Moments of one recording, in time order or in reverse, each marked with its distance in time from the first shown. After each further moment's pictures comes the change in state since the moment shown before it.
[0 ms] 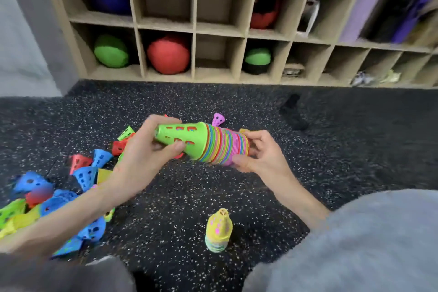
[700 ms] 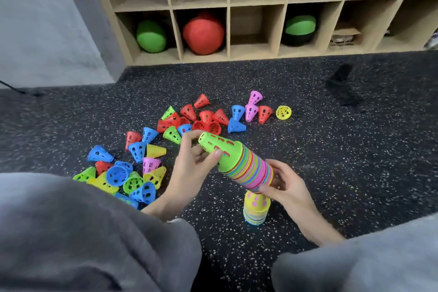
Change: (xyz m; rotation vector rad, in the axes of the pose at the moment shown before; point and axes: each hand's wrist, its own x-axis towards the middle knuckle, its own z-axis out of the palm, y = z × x) left_hand -0.070 -0.034 0.038 -0.201 0.115 -0.290; right_hand -0.060 0.112 0.022 0.009 -0.058 0.174
